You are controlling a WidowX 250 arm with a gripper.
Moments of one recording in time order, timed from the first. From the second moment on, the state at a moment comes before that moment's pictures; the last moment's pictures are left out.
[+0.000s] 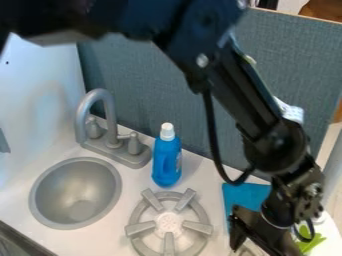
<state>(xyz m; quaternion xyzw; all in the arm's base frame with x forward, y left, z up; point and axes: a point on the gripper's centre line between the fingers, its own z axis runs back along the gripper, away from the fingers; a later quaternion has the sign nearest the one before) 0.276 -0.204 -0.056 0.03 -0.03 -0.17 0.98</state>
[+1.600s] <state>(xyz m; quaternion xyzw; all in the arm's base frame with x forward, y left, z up) 0.270 -0.175 -0.014 0.02 -0.06 -0.15 0.99</state>
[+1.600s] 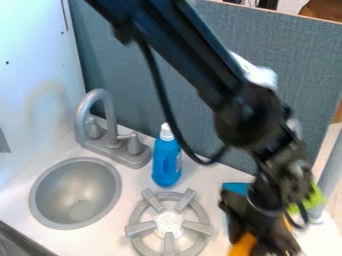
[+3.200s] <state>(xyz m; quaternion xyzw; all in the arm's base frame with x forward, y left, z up) 0.326 -0.029 -0.075 0.03 0.04 0.06 1.00</state>
